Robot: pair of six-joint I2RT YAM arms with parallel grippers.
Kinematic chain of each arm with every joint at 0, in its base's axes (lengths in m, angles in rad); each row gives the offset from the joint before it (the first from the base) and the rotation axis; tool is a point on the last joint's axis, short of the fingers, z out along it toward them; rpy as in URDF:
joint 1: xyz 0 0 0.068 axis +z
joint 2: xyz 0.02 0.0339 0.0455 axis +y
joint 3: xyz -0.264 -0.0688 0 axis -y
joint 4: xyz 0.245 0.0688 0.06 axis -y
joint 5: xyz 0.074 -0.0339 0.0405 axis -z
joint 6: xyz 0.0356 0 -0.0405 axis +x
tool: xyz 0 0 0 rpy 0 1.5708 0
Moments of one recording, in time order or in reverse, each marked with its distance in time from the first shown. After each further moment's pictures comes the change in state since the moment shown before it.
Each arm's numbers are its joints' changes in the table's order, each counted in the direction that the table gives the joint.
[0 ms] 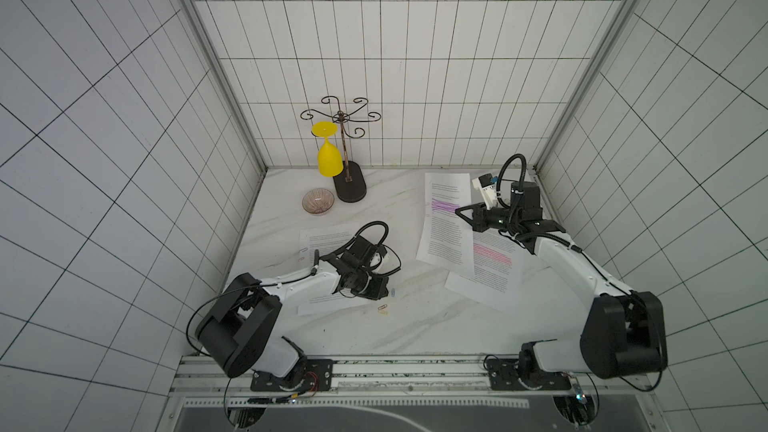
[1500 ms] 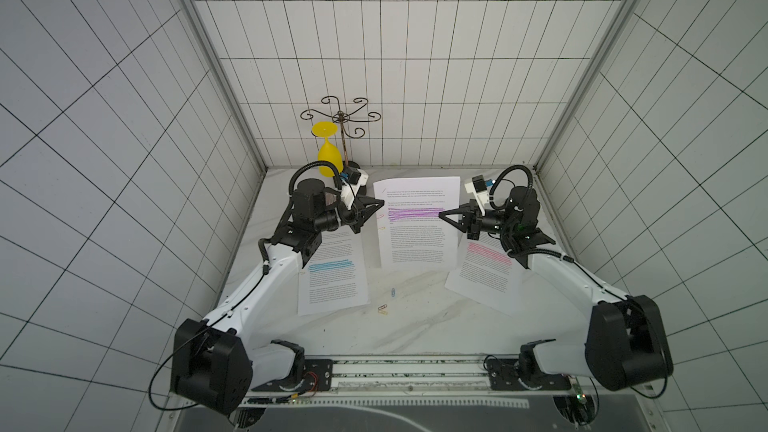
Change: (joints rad) left arm 0.358 -0.219 0.280 0.400 0.320 0.351; right arm 0.074 -0.045 -0.143 0.551 -0.358 0.185
